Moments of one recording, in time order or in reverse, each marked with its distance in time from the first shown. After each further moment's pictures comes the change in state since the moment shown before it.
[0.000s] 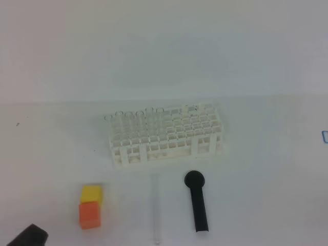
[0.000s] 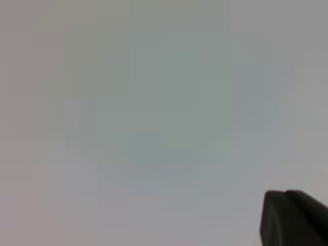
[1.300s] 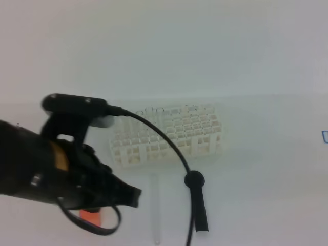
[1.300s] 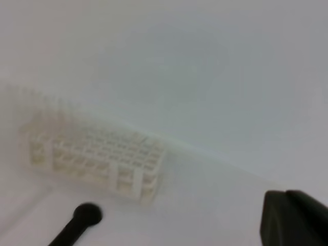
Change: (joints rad) left arm -0.615 1.184 -1.005 1.517 0.422 -0.611; right arm 0.445 0.413 -0.472 -0.454 0.526 -0.187
